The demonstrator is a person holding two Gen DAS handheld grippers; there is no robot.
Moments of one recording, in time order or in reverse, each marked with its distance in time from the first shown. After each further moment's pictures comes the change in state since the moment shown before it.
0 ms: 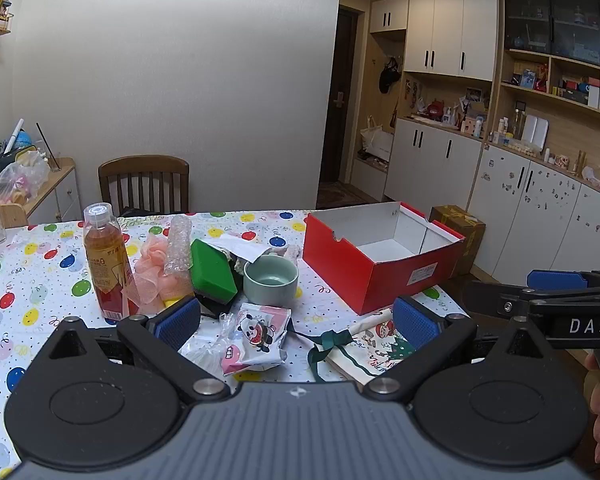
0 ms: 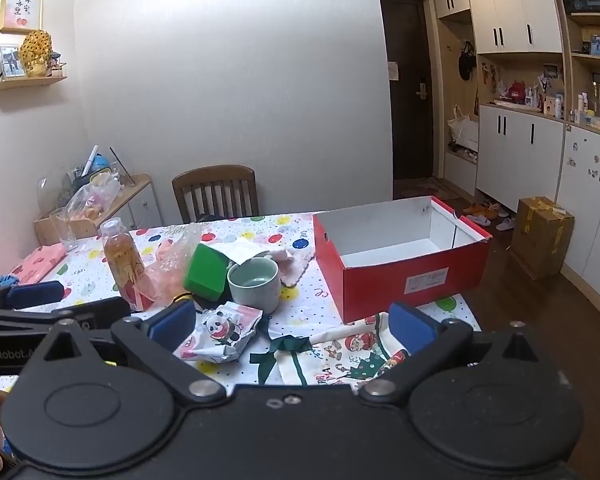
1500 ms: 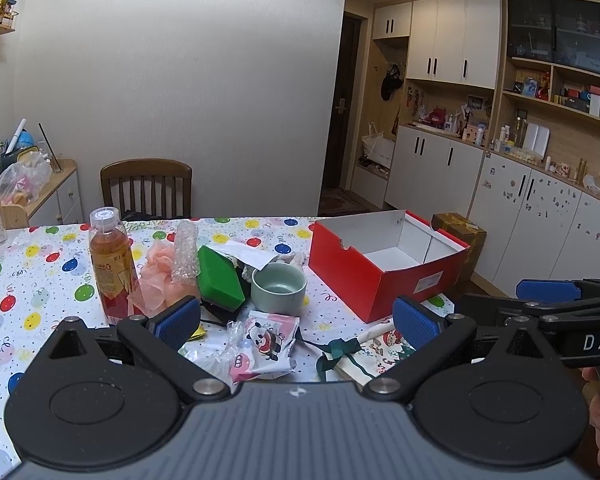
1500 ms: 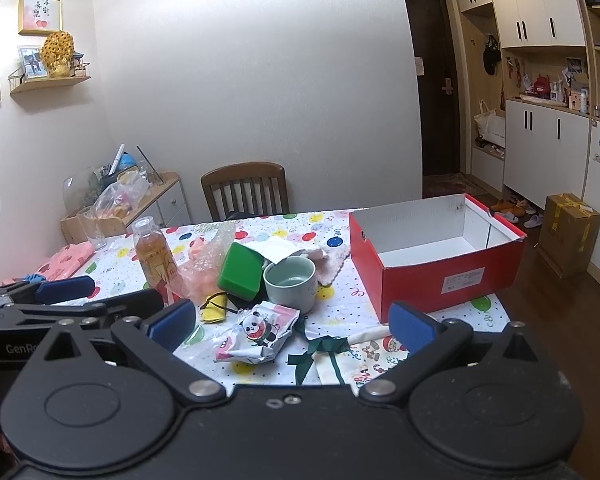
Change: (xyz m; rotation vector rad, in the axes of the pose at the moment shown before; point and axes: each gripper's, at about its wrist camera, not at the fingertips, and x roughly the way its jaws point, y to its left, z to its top) left arm 0.002 0.015 0.004 -0.015 -0.017 -0.003; right arm 0.004 0.015 0.005 -0.002 0.013 0.094
